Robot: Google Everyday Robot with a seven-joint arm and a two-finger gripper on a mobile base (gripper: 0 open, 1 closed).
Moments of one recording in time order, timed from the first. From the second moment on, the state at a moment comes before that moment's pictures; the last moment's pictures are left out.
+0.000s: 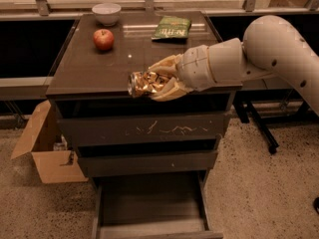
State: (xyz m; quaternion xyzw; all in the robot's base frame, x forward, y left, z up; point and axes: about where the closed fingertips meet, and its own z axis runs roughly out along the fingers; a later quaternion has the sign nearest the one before) arm 0.574 -0.006 0.897 -0.70 0.49 0.16 0.50
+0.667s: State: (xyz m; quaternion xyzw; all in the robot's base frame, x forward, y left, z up) arm 0.665 -0.005 0.913 -0.69 0.52 0.16 0.48
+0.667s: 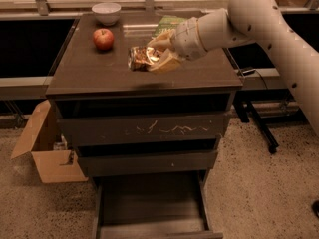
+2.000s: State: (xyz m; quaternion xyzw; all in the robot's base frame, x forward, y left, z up) arm 0.781 -0.024 0.905 -0.61 0.59 0.17 0.50
